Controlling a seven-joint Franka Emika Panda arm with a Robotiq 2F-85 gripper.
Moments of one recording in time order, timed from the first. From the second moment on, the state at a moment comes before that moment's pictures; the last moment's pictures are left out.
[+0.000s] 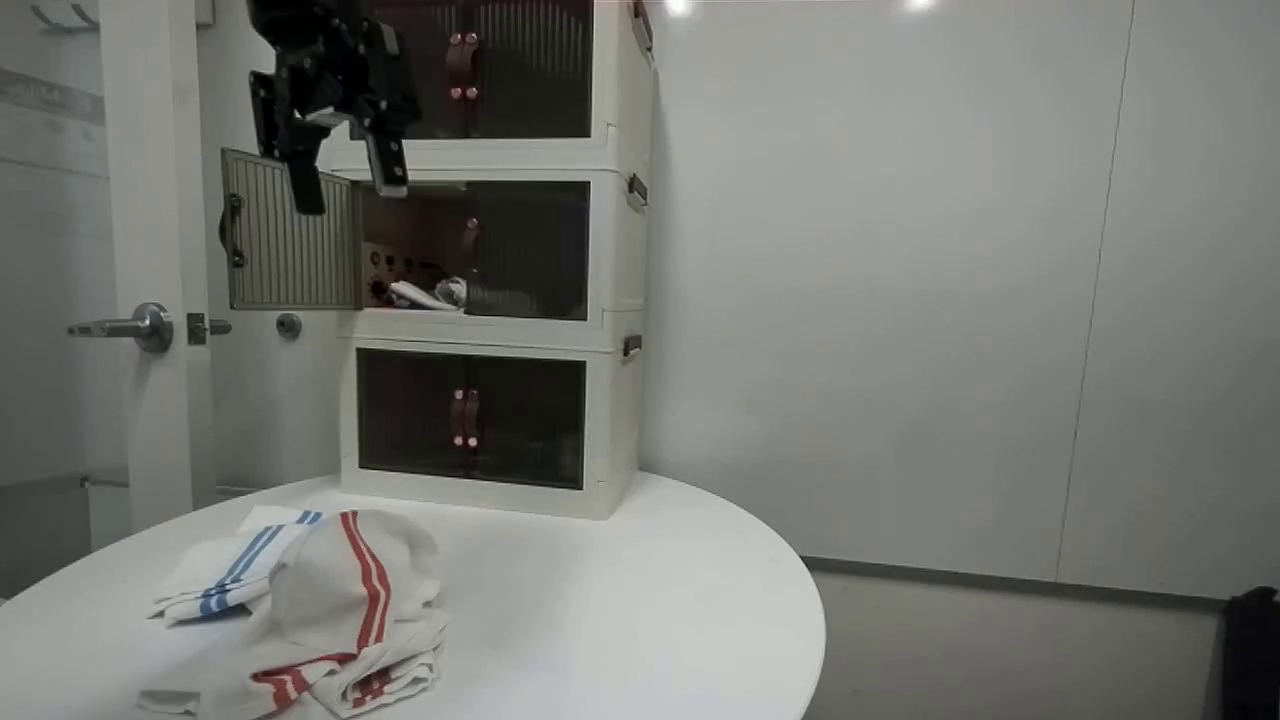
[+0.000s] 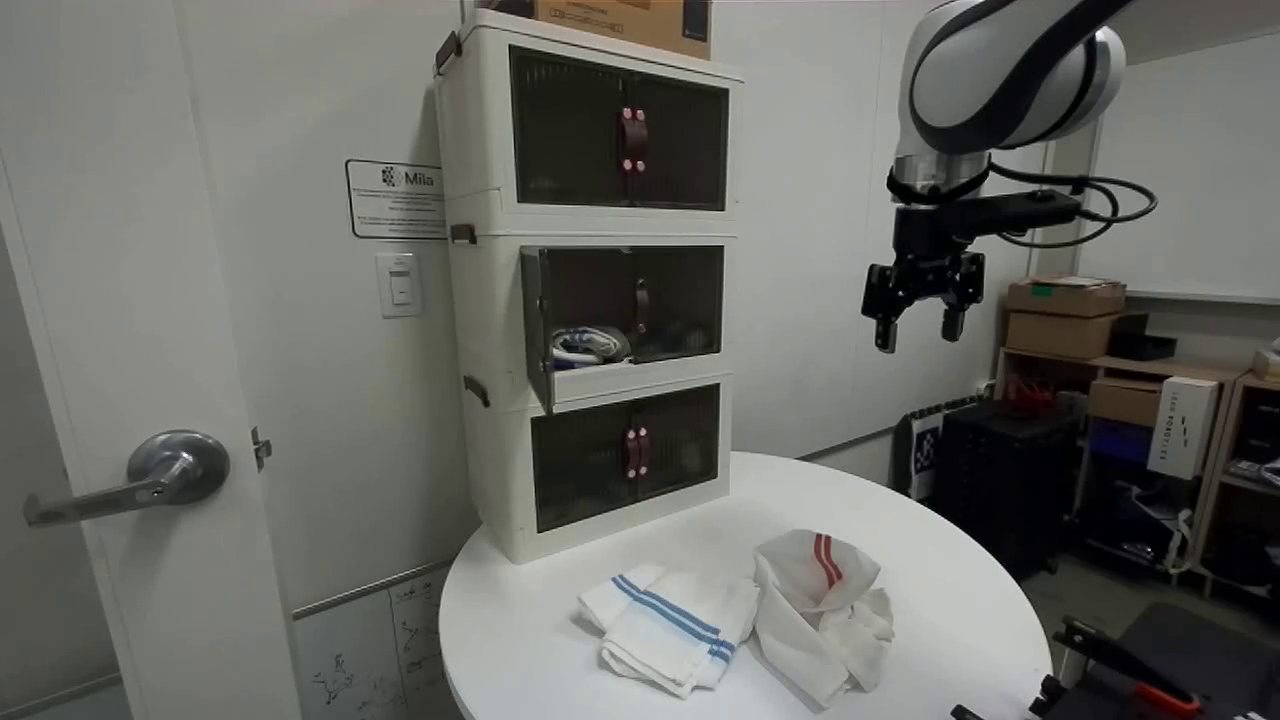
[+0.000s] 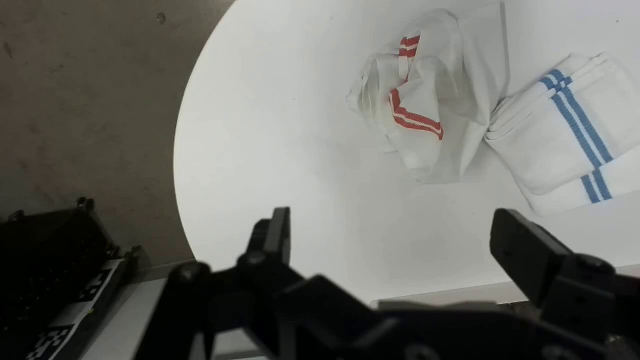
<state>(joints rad) -0.18 -0.52 0.00 -2.61 -0.17 2.21 0.20</state>
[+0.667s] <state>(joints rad) -0.13 -0.48 0.02 -2.60 -0.13 2.21 0.20</state>
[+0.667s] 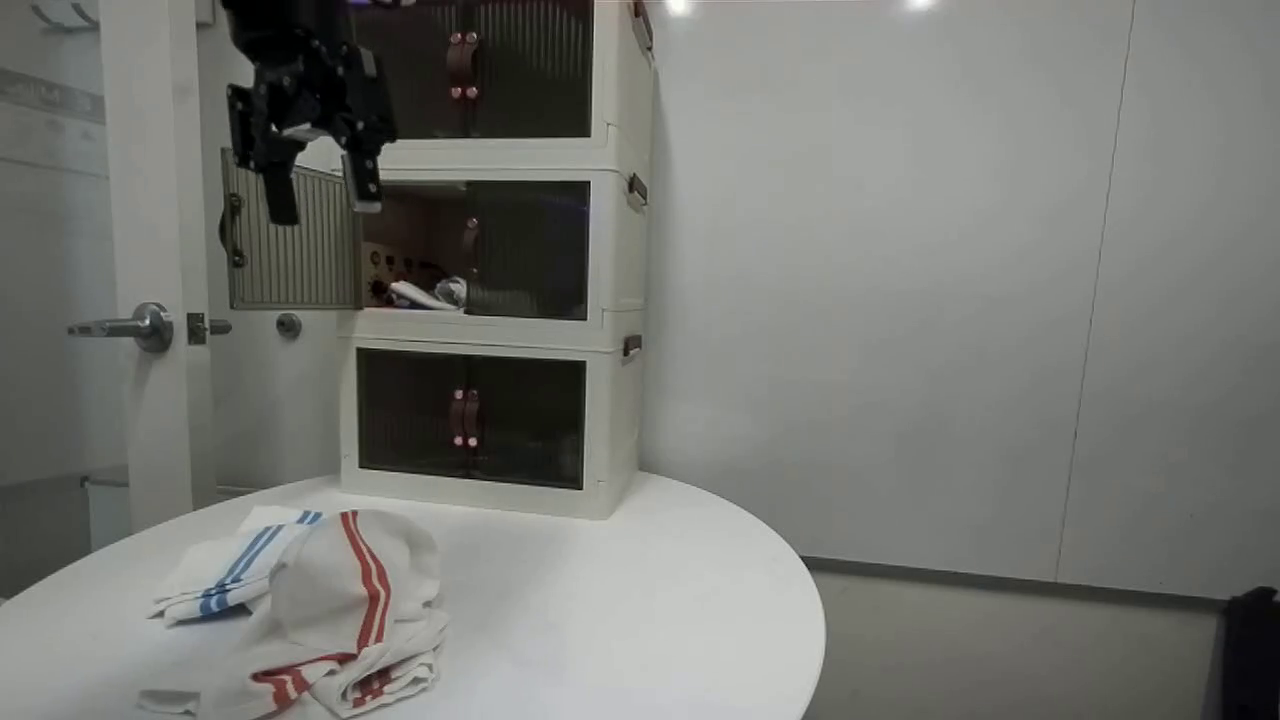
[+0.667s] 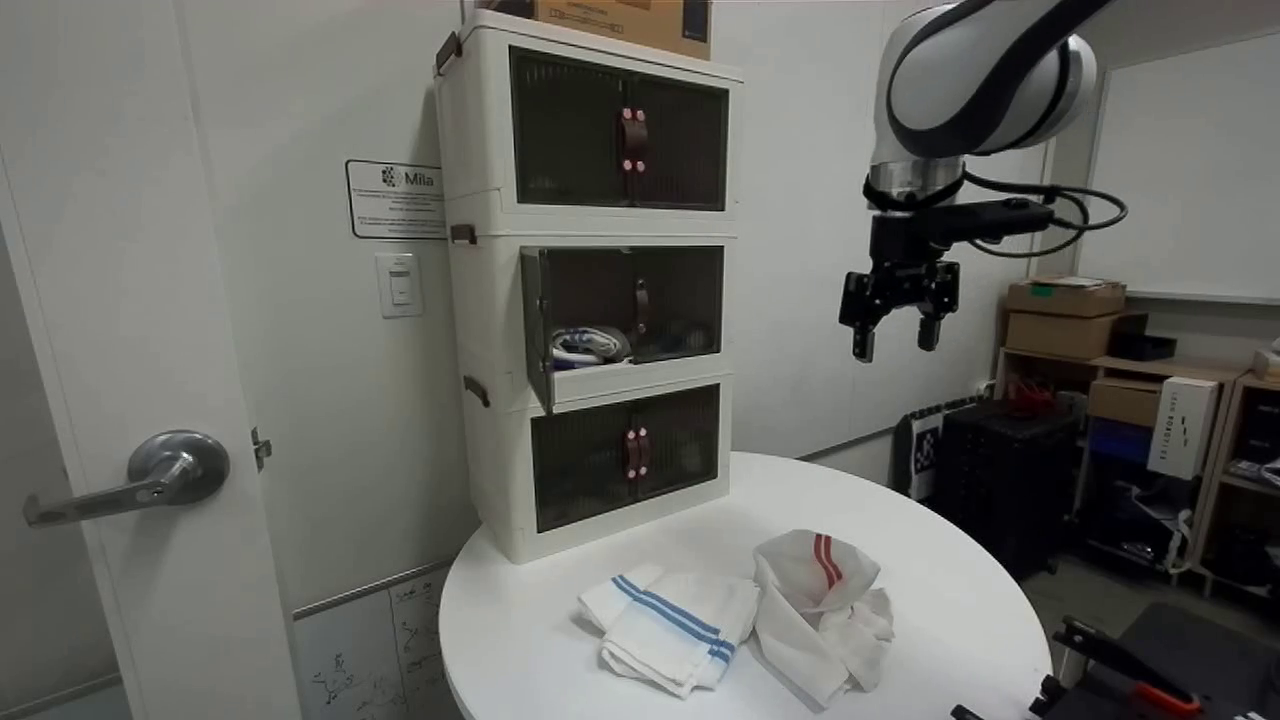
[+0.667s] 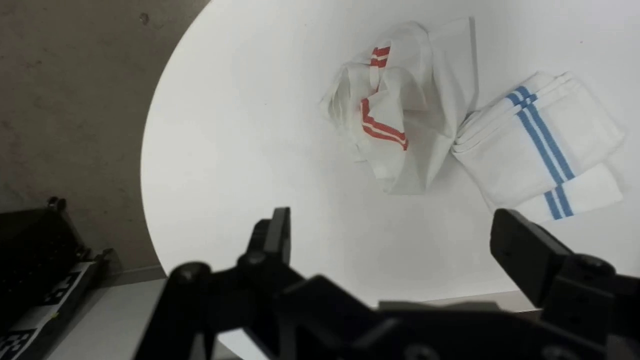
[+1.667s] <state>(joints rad) 0.06 -0.03 0.11 -2.01 0.00 2.05 0.24</state>
